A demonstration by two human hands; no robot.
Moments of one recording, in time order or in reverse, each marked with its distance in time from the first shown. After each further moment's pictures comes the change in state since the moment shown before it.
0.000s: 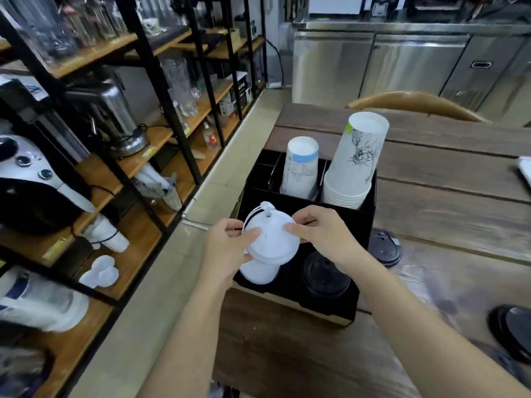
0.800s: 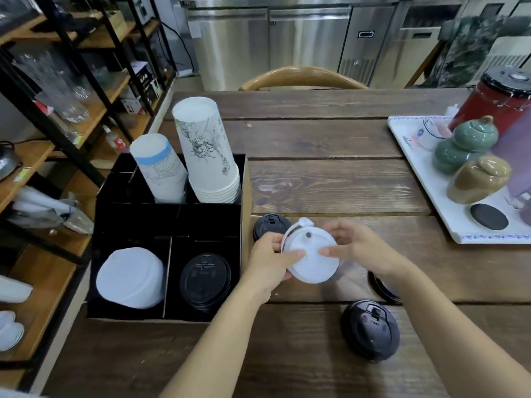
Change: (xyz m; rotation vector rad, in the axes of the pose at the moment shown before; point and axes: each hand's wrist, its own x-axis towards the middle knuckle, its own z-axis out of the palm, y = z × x) left_hand -0.051 -0.054 0.241 0.136 -0.570 -0.182; right_hand -0.088 0.122 -0.223 0.068 0.087 0.206
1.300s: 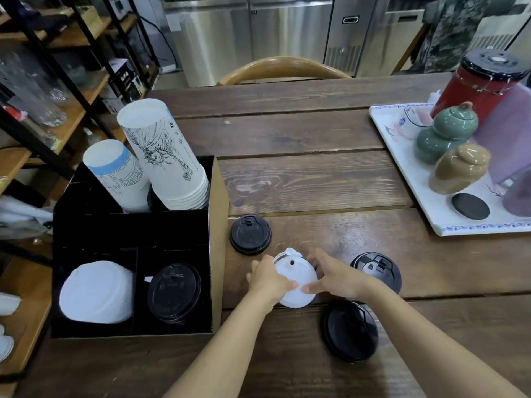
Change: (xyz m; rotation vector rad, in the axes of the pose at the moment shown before) left_hand 0.032 -0.041 0.047 0.625 0.080 -0.247; right_hand 0.003 0.064 -0.002 -0.367 -0.228 0.239
